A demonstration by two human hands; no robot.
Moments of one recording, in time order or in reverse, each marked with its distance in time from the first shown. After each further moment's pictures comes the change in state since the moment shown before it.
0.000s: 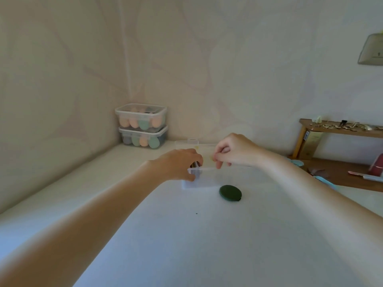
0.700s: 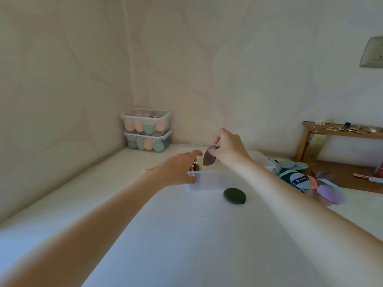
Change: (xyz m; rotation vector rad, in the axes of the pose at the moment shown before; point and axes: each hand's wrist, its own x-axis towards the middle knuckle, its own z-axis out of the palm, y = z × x) left_hand -0.015 -0.001 0.003 -0.185 0.063 -0.091; right_hand 0.022 -0.015 0.025 0.063 0.384 0.121
